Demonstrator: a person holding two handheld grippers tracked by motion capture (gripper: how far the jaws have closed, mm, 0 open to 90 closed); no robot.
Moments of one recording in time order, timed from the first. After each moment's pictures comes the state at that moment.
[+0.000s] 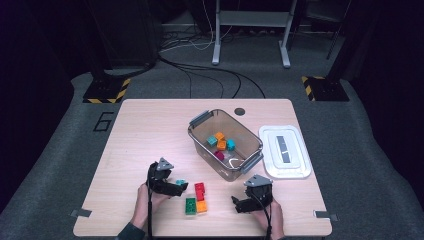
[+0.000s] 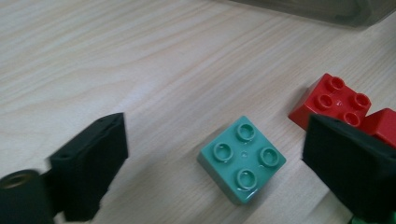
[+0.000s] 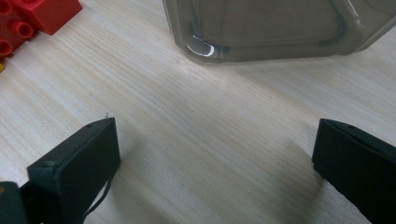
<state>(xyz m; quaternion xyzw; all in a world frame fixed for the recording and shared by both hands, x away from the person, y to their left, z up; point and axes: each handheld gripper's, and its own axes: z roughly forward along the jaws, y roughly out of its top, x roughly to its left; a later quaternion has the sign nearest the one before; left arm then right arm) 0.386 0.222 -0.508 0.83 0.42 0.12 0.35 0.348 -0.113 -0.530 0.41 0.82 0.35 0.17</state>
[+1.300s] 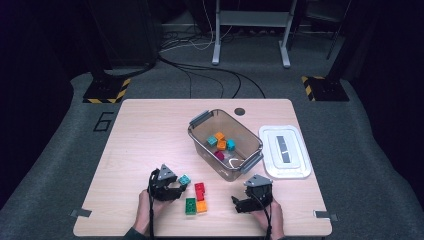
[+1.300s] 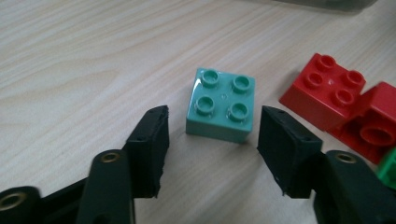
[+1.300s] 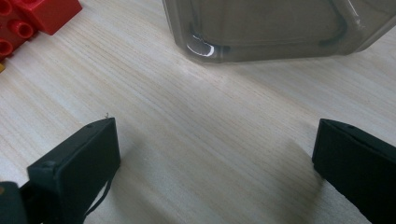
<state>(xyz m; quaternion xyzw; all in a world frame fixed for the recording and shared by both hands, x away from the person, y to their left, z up) 0.373 0.219 -0.521 0.82 0.41 0.14 0.37 0.348 -0.113 -0.530 0.41 0.82 0.35 0.17</state>
